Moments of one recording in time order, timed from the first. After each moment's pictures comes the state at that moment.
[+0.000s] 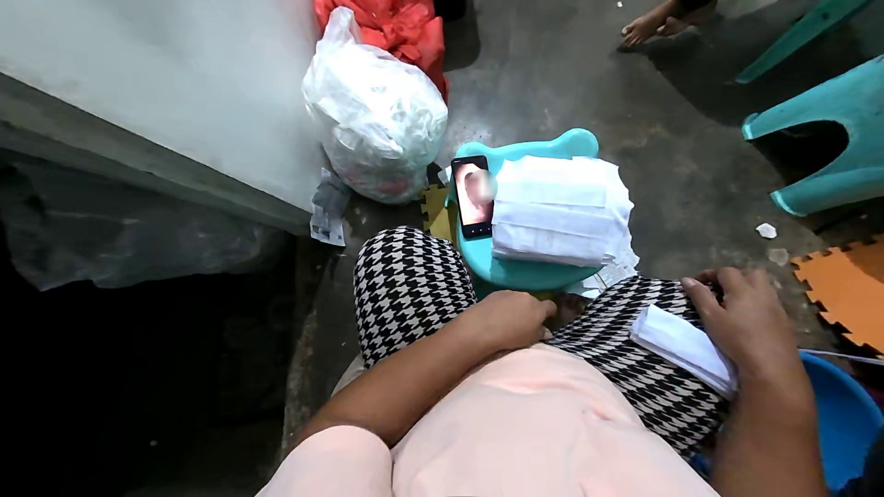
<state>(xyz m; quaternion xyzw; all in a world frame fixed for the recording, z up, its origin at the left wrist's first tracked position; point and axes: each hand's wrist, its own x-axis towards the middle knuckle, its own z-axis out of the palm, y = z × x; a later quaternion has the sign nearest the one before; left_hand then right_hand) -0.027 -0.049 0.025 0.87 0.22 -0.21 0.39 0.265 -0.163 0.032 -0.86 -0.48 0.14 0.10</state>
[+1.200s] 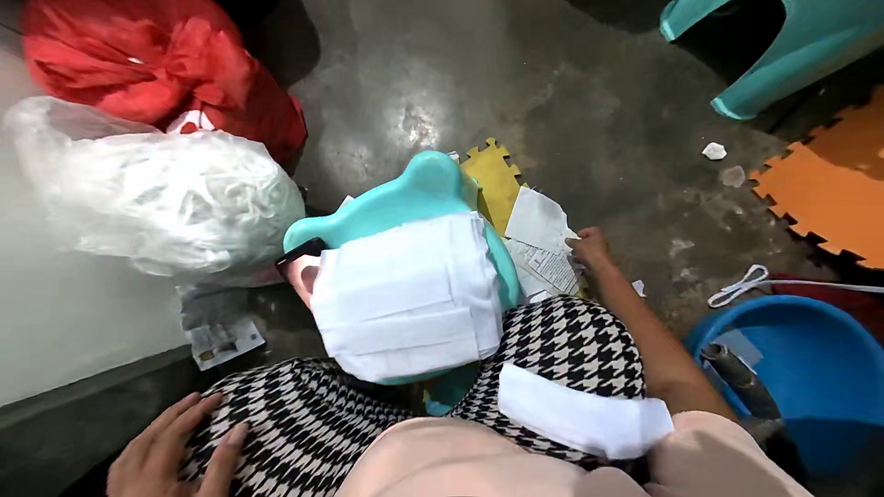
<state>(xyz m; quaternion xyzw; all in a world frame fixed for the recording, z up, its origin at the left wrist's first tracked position) -0.168 0.014 0.046 0.82 0.56 0.04 0.14 0.410 -0.064 -0.250 -0.85 -0.06 0.45 0.25</state>
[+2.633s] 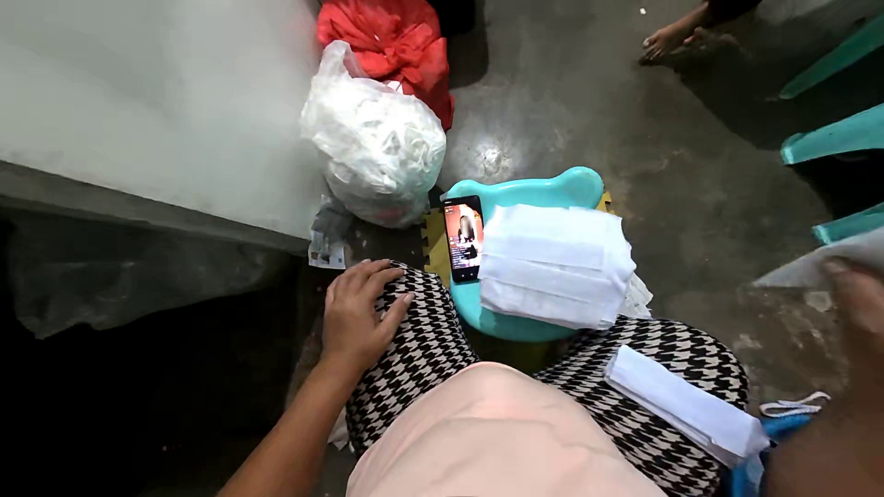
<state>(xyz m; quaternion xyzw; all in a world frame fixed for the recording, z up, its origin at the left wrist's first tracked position) -0.168 0.009 0.021 0.79 0.57 0.17 0.11 0.369 -0.086 0.053 -0.72 -0.56 0.06 0.42</state>
